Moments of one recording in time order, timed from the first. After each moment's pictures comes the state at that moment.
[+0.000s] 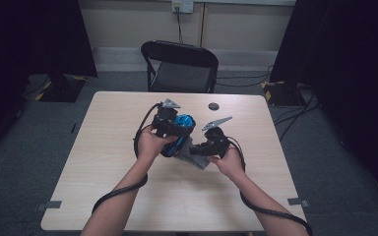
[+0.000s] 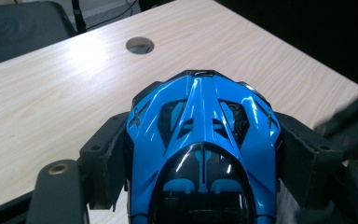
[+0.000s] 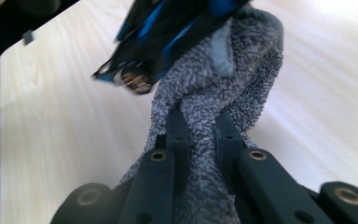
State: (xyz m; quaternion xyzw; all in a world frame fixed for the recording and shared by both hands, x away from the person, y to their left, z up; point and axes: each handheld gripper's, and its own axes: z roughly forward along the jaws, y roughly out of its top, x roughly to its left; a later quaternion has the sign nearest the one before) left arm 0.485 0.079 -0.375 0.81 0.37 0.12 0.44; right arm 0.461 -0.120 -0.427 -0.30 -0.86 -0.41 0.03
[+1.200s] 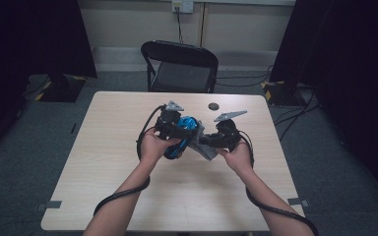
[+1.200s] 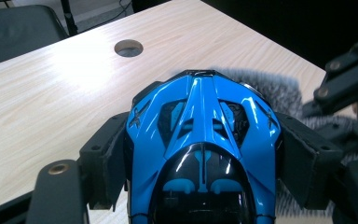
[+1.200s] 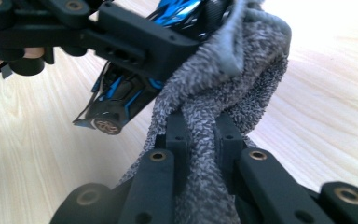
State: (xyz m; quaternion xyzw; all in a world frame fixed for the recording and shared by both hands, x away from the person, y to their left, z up) left arm 0.479 0.073 -0.380 0.81 0.36 0.12 0.44; right arm 0.465 -0.147 -0.400 -0.34 -0.83 -0.44 -0.03
